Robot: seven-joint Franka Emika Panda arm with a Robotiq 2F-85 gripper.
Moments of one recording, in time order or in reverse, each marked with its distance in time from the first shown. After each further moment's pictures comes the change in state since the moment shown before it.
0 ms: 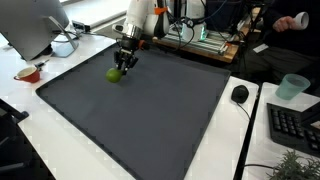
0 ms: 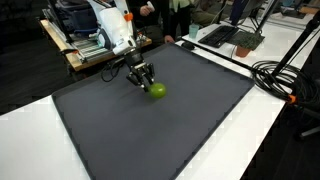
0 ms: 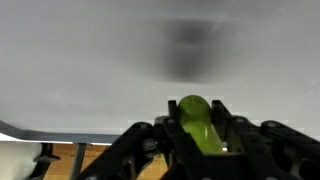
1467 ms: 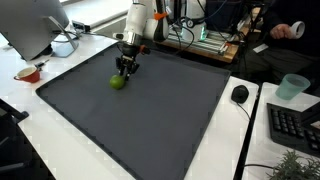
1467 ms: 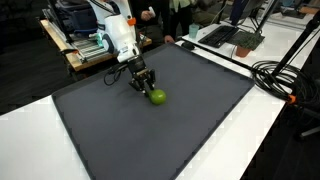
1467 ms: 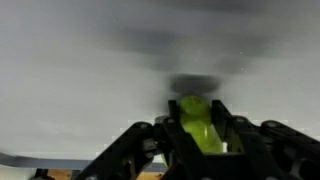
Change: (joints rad) arm 0.051 0.062 -0.025 0.050 0.032 -0.066 0.001
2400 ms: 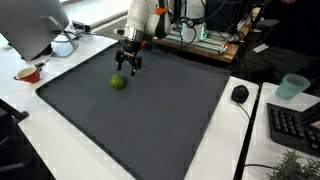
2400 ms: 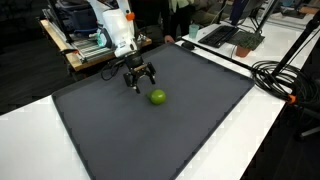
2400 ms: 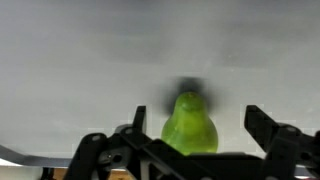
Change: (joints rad) arm -0.002 -0.080 -0.005 -0.075 0.008 -0.027 0.006
